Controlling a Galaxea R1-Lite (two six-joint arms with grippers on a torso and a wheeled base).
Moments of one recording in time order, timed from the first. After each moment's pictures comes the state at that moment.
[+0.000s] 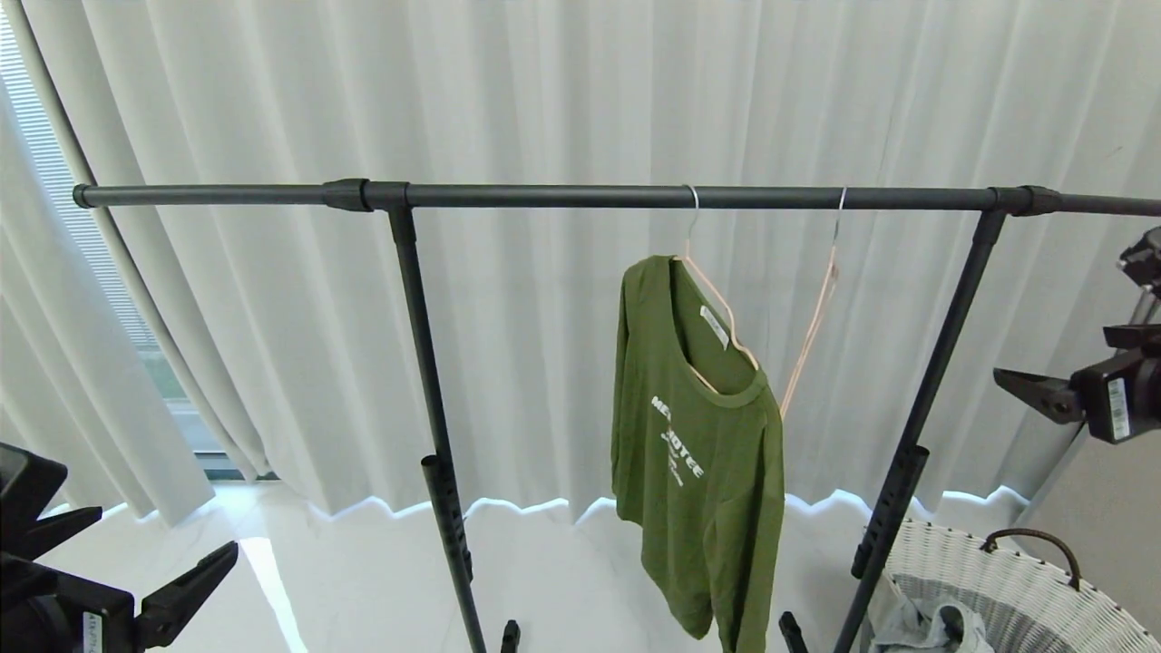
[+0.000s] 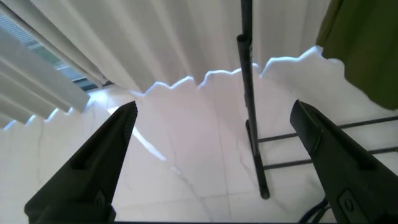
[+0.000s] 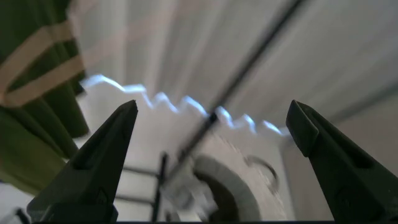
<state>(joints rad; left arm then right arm) 0.08 0.90 -0.33 -0.16 -0.09 0.33 0.16 1.23 -0.80 -0.11 -0.08 -0.27</state>
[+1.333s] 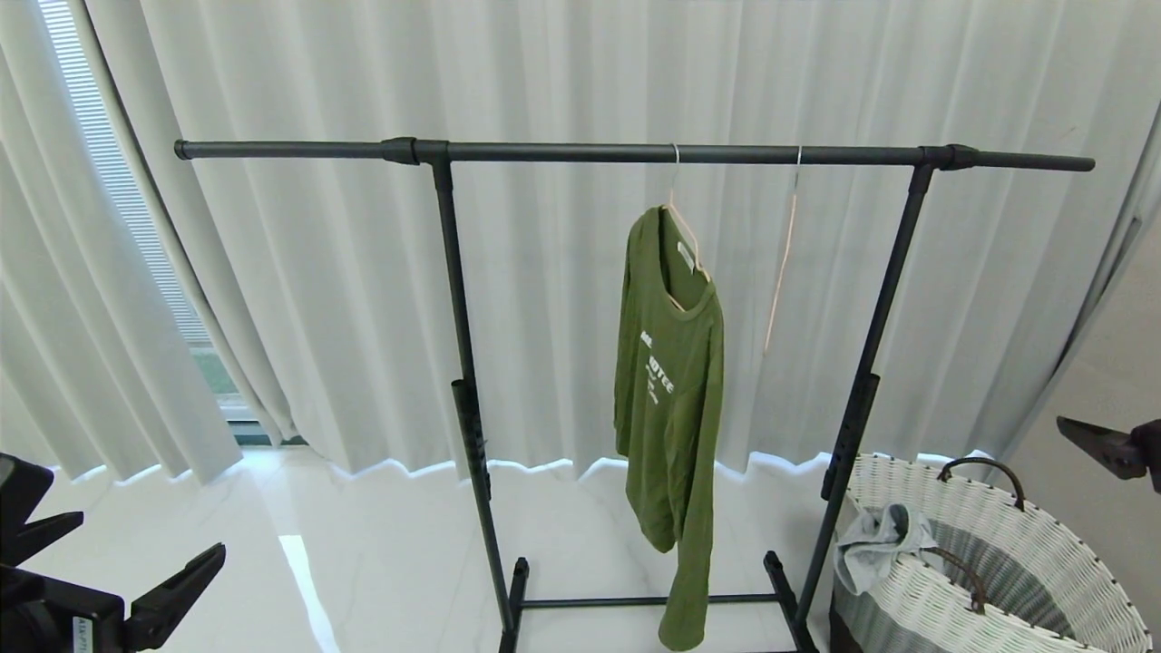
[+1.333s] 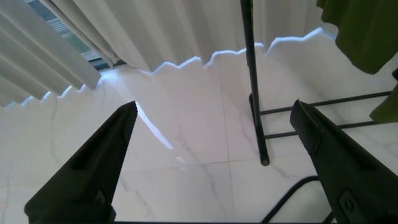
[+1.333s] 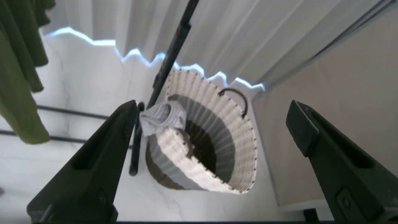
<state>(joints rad) 0.09 0.89 -0.32 -0.16 -0.04 0.33 0.03 1.13 -0.67 -0.11 -0.08 -0.35</state>
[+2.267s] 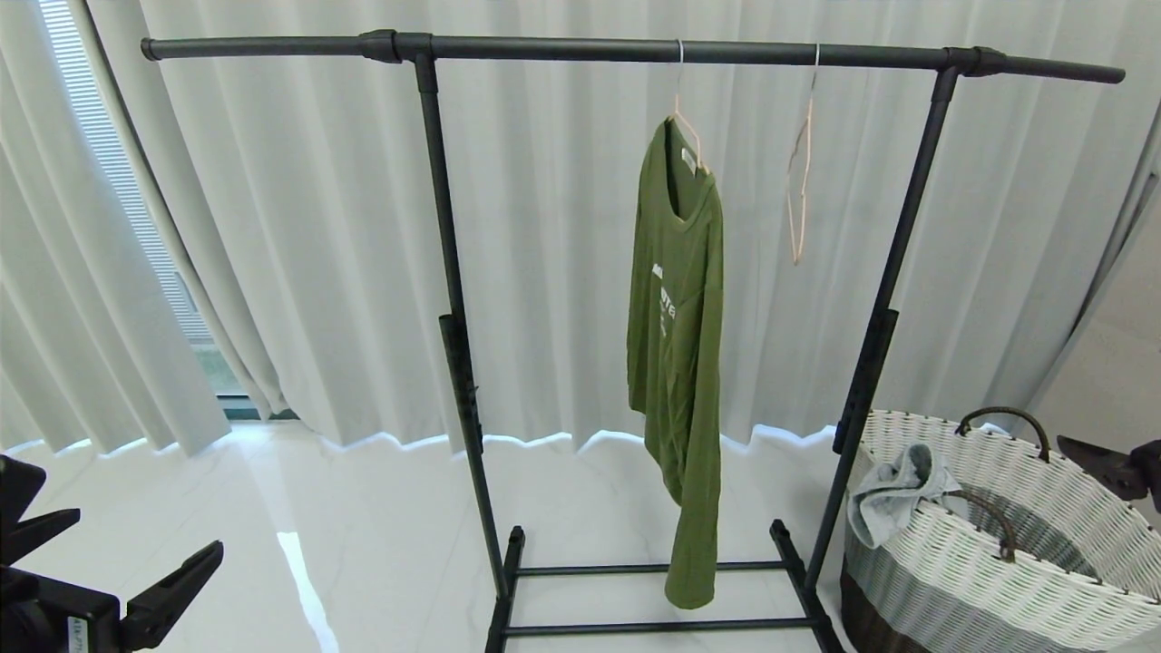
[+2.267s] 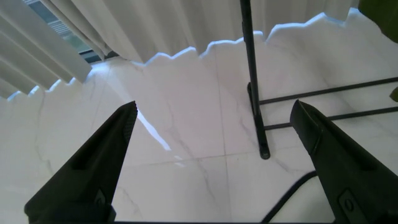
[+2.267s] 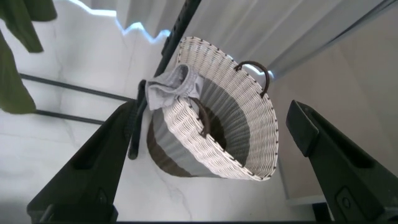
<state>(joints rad) 0.08 0.87 -0.32 -0.16 -0.04 0.33 0.03 1.12 -0.63 -0.12 -0.08 -0.39</state>
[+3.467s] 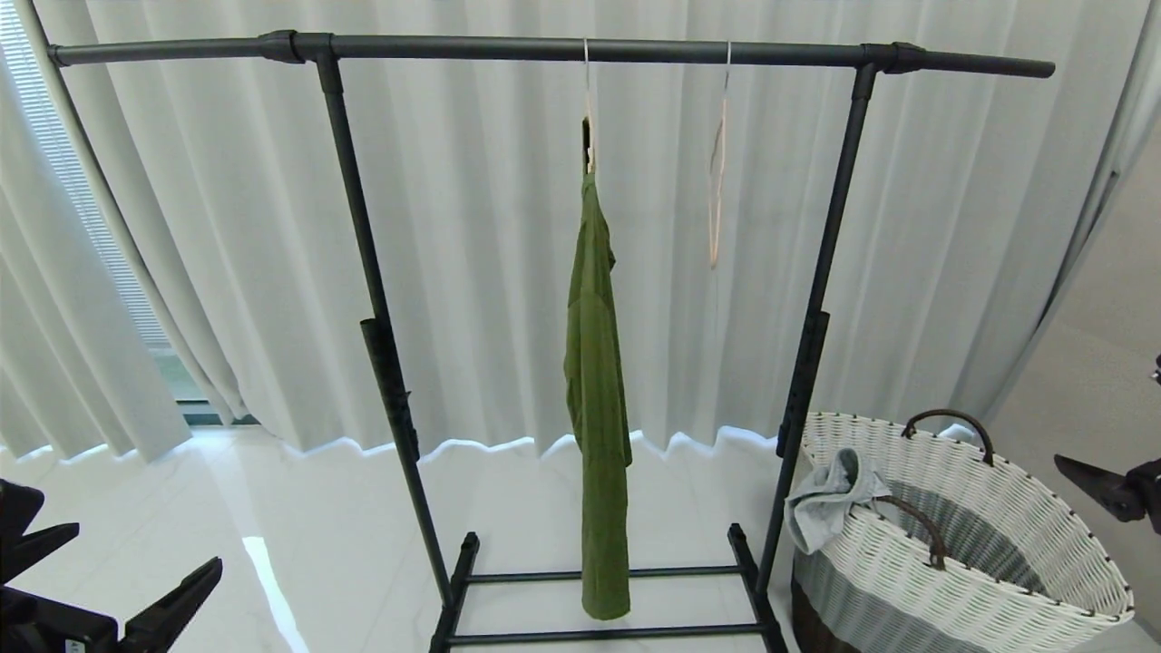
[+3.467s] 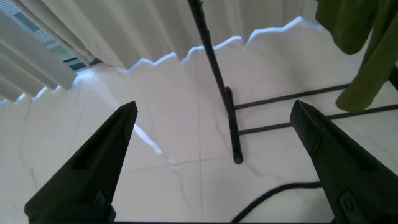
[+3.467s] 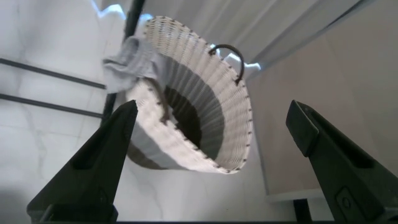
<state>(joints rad) 0.08 0.84 -0.29 -0.16 -0.05 0.34 0.03 1.11 -0.58 -0.14 -0.08 -0.43</state>
